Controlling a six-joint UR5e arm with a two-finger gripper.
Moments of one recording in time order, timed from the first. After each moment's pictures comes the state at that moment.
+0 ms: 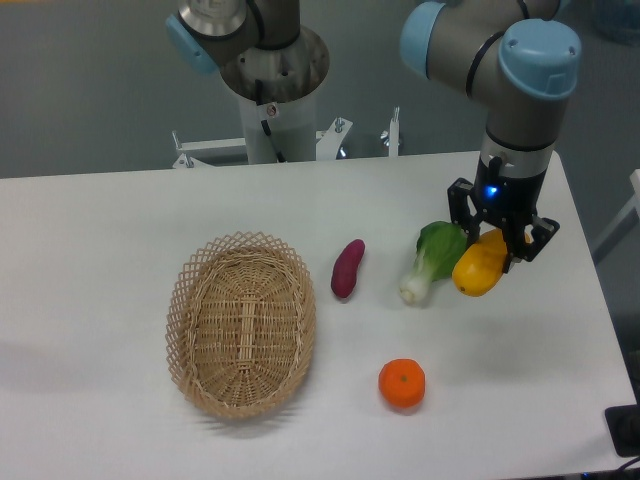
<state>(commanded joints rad) 2.72 -1.85 -1.53 -1.11 1.44 1.45</state>
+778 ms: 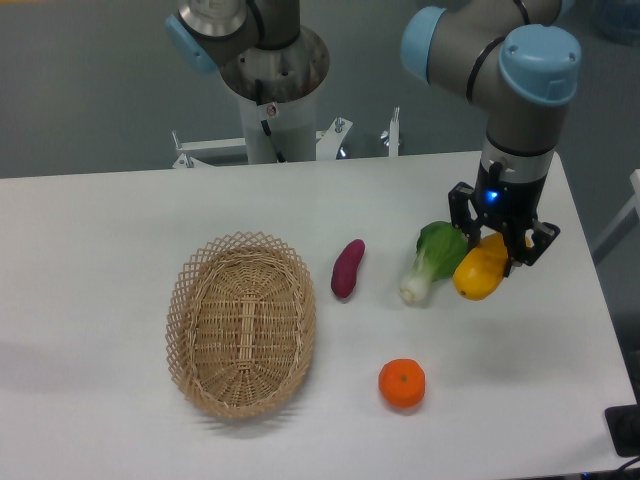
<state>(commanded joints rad) 2.71 -1.89 -1.52 -1.08 1.45 1.43</state>
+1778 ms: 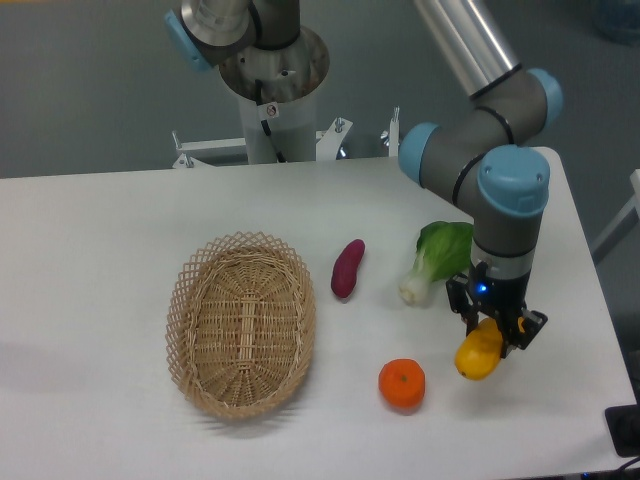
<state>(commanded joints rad) 2.66 -2.14 -1.57 -0.73 1.45 1.42</state>
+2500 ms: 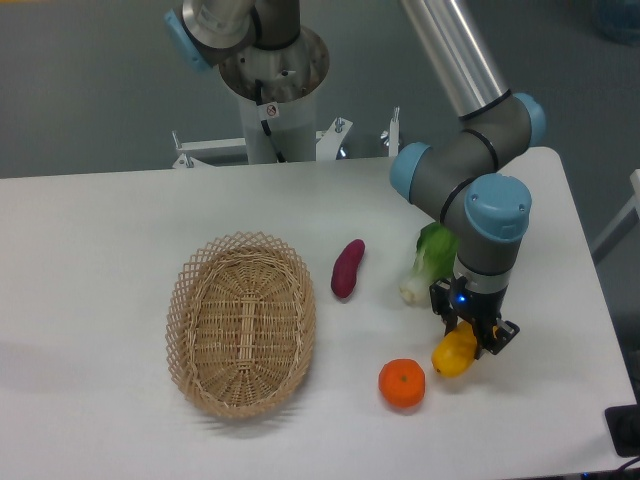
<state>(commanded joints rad) 2.66 -2.14 -1.63 -0.73 1.45 1.47</state>
